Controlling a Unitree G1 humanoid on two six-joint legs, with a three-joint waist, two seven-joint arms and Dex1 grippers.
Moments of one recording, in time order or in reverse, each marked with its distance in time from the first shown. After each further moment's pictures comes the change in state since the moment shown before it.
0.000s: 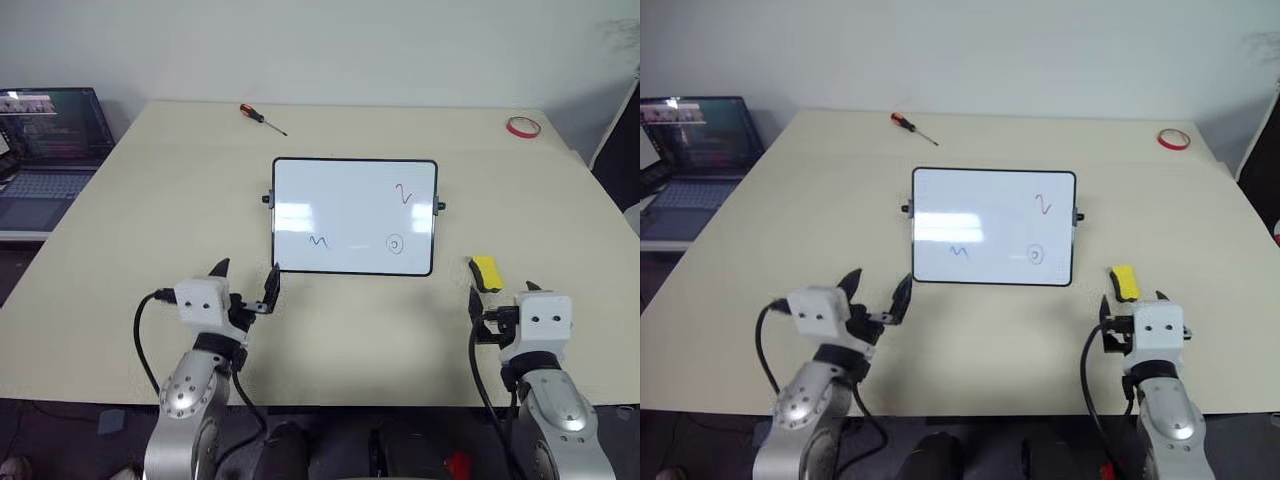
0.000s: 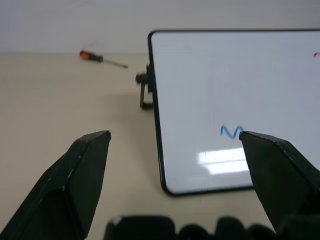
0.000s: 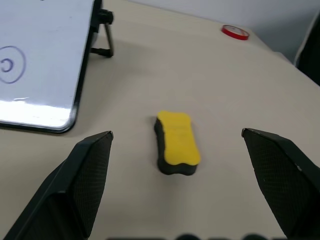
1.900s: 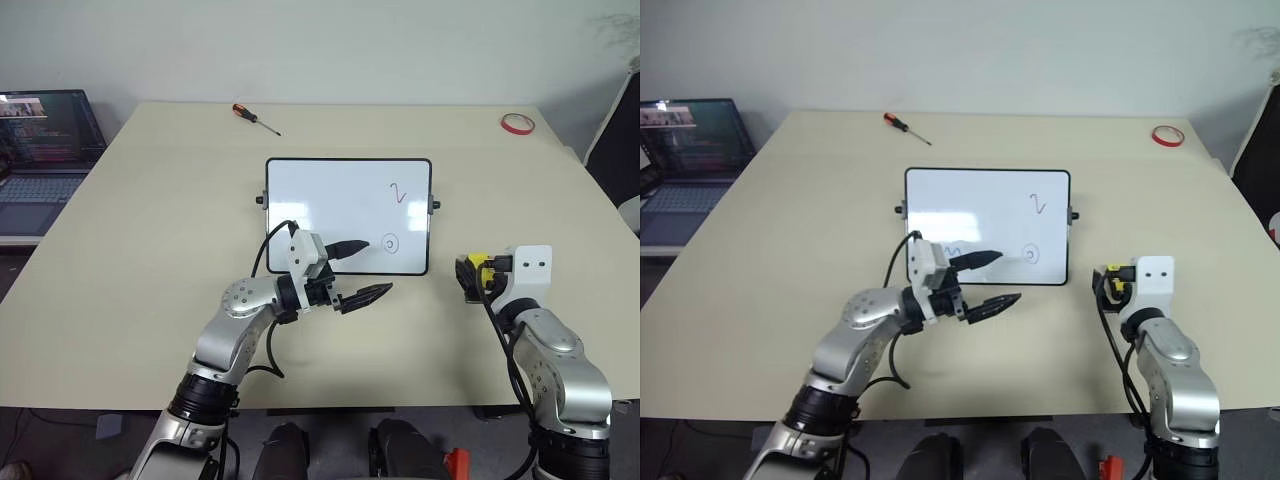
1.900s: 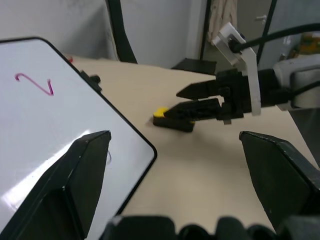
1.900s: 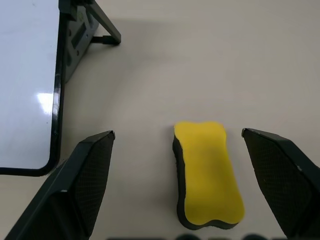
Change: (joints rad) left arm -0.443 0.128 -0.287 0.394 -0.158 0.023 -0.690; right arm -0.395 -0.100 -0.104 0.326 0.242 0.231 0.083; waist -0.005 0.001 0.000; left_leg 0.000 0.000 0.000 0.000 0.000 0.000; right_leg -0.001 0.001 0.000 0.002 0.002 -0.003
